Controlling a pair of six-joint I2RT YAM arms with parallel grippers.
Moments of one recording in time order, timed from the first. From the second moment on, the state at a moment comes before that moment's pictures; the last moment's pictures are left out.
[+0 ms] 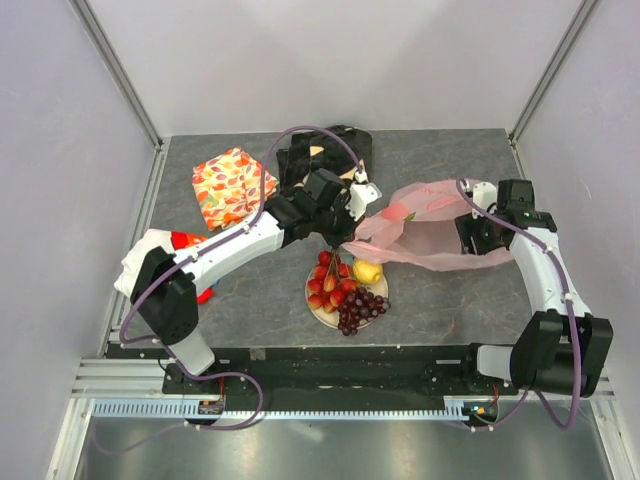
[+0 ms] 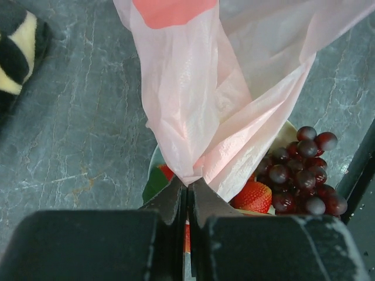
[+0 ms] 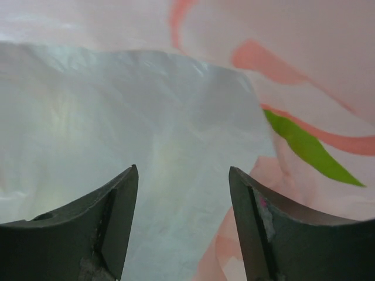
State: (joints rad) left arm -0.79 1.67 1.38 -0.47 0.24 0.20; right arm -0.15 1.29 1.01 -0.78 -0.12 -0.41
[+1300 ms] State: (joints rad) left arm -0.74 1.77 1.60 -0.50 0.27 0.21; right arm -0.04 1.76 1.29 -0.68 -0.17 -0.18
